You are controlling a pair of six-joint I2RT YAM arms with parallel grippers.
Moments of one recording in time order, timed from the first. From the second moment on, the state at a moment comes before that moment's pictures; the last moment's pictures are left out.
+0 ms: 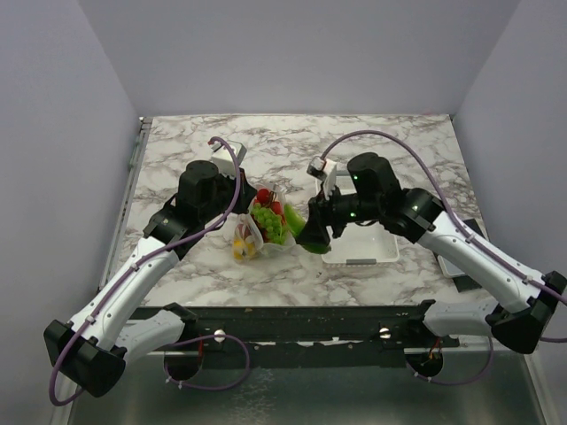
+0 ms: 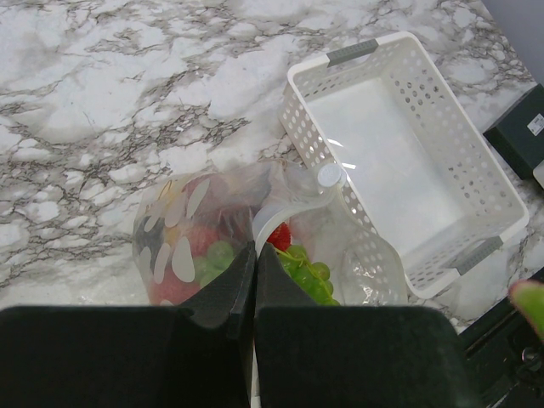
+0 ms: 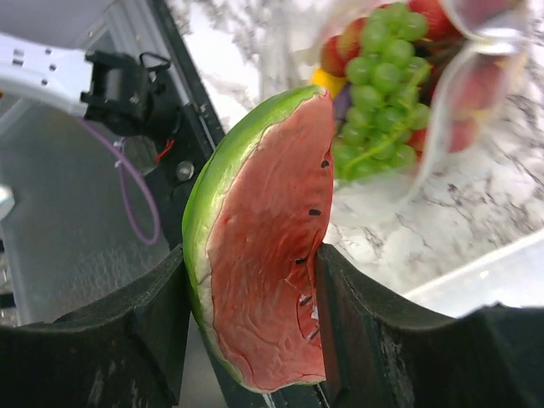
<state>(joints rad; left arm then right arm) -0.52 1.01 0.99 -0.36 0.11 -0.25 0.77 1.21 1.26 -0.63 -0.49 0.16</state>
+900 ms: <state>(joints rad) -0.52 1.01 0.99 -0.36 0.11 -0.25 0.92 1.62 1.58 -0.82 -0.31 0.05</state>
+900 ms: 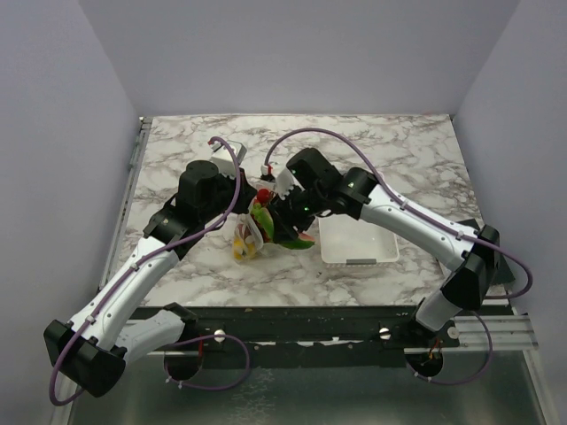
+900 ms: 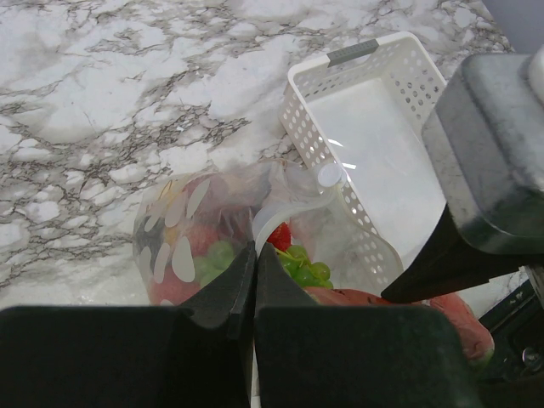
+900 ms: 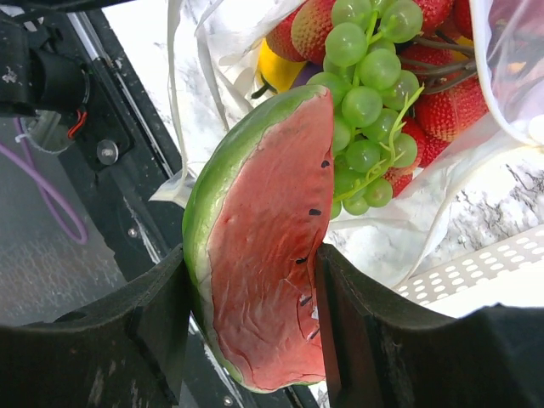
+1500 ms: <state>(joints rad) -0.52 1.01 0.99 -0.36 0.11 -0.25 0.92 1.70 1.65 -0.82 -0.29 0.07</state>
